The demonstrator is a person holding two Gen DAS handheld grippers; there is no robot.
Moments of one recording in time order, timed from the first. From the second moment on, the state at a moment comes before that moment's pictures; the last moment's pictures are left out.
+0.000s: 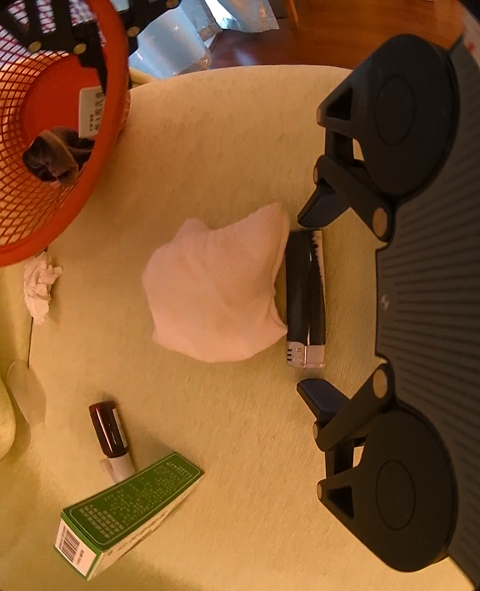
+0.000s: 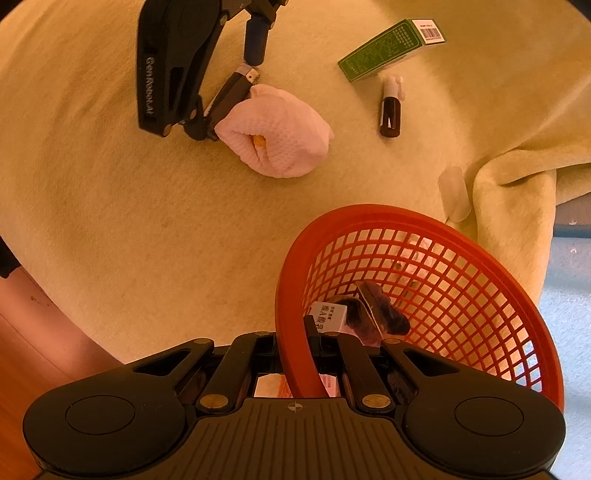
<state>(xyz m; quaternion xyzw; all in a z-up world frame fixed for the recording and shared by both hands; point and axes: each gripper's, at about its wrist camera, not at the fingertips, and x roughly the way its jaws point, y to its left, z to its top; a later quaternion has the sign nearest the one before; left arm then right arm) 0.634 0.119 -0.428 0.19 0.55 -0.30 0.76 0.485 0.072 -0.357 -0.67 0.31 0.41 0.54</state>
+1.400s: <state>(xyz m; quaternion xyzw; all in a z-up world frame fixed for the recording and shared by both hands) 0.693 0.081 -0.288 0.19 0.48 -0.40 0.76 0.485 0.073 -0.357 -0.67 0.31 0.40 0.54</state>
